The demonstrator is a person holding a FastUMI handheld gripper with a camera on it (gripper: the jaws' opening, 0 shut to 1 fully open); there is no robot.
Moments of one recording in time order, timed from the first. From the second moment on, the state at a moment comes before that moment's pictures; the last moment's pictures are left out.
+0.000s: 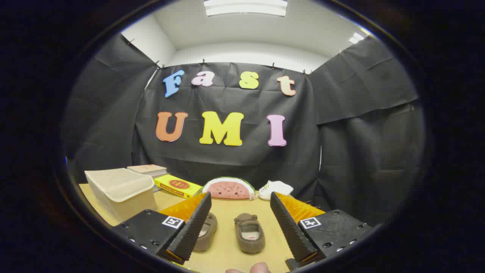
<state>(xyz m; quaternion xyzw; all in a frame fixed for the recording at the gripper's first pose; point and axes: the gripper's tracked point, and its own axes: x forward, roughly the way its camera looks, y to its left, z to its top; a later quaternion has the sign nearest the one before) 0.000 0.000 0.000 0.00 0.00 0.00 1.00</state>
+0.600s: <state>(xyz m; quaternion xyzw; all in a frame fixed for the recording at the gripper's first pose) 0.001 0.003 -0.004 0.00 0.01 0.01 1.00</state>
